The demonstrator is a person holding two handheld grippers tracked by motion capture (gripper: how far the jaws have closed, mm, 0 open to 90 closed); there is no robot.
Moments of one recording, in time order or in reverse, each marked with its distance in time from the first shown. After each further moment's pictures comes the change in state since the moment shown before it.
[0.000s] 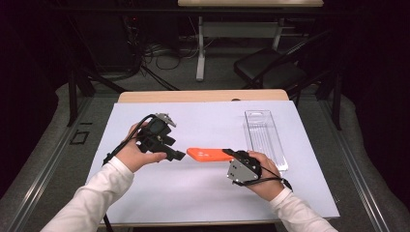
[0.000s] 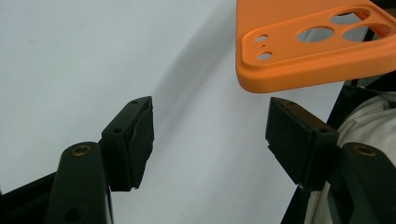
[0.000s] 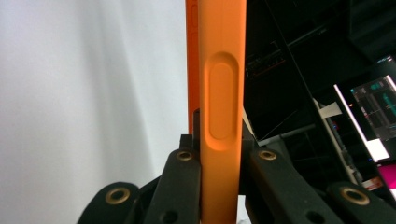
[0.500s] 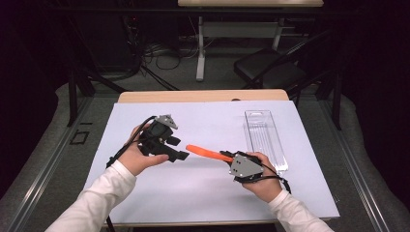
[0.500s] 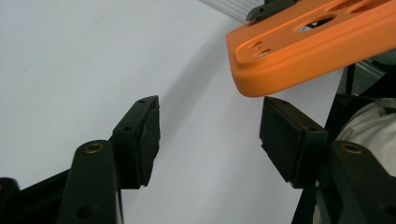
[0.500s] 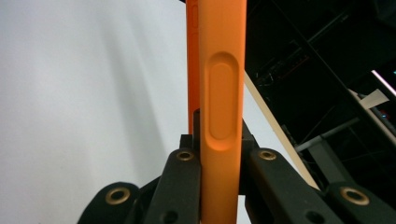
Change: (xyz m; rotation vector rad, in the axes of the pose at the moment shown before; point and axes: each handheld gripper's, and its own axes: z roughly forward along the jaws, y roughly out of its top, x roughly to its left) left arm -0.006 -0.002 0.004 -0.083 -0.026 0.043; right arm -0.003 0.000 0.000 -0.081 0.086 0.209
